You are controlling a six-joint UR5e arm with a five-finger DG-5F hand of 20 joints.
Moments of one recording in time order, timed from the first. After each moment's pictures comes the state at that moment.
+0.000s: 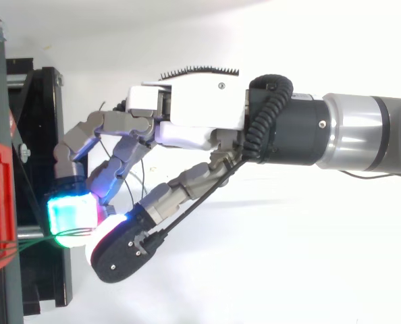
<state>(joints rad) 0.12 -2.40 -1.08 -2.76 -1.41 0.05</state>
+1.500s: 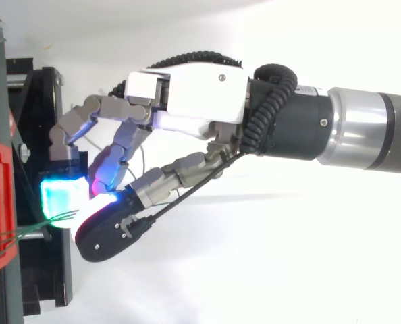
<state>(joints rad) 0.12 -2.40 -1.04 -2.82 -1.36 -0.07</state>
